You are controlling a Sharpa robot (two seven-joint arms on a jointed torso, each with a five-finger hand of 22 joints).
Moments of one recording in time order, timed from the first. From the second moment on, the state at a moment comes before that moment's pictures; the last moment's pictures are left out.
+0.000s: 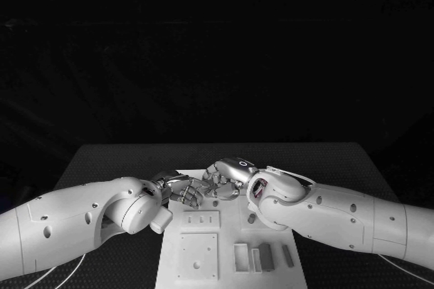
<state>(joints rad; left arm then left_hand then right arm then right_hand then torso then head) 1.30 -0.75 -0.15 1.52 -0.29 -0.30 -0.19 0.96 0.03 0.50 -0.29 0.06 1.03 0.10 0.36 0.49 1.24 0.04 0.26 0.56 1.13 0.00 0.49 0.99 0.01 1.04 -0.10 0.28 0.84 1.19 -0.59 -0.05 1.45 -1.54 -0.38 -0.13 1.08 -0.05 0.54 -0.29 0.05 0.96 0.07 0.30 0.60 1.15 -0.01 1.03 1.13 1.28 -0.12 1.38 1.02 0.22 1.25 -0.04 0.92 1.31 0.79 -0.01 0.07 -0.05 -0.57</state>
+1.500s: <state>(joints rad) 1.30 -0.74 -0.15 1.46 -0.69 -0.11 -0.41 0.94 0.07 0.54 -0.29 0.04 1.05 0.09 0.41 0.50 1.27 0.01 0.33 0.67 1.15 -0.03 0.61 1.01 0.01 1.08 -0.13 0.33 0.93 1.25 -0.70 0.05 1.42 -1.35 -0.45 -0.13 1.11 -0.13 0.56 -0.27 0.05 0.77 0.15 0.16 0.54 1.11 0.06 1.02 1.12 1.25 -0.05 1.36 0.99 0.21 1.23 -0.04 0.89 1.31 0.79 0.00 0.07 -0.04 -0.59</state>
